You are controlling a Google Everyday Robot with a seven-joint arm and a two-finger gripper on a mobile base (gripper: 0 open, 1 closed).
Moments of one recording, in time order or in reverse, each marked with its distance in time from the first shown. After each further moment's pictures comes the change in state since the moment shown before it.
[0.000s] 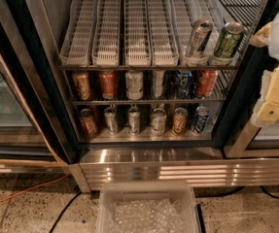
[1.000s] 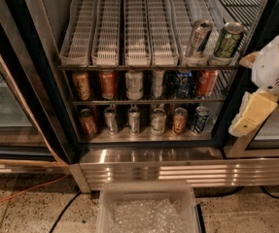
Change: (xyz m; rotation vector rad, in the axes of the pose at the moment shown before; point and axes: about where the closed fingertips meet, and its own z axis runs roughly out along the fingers) arm 0.008 -0.016 0.075 0.040 -0.120 0.071
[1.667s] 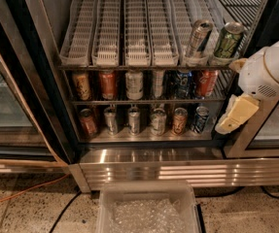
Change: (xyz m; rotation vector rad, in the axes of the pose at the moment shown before) arm -0.001 -0.018 0.040 0.035 -0.085 0.025
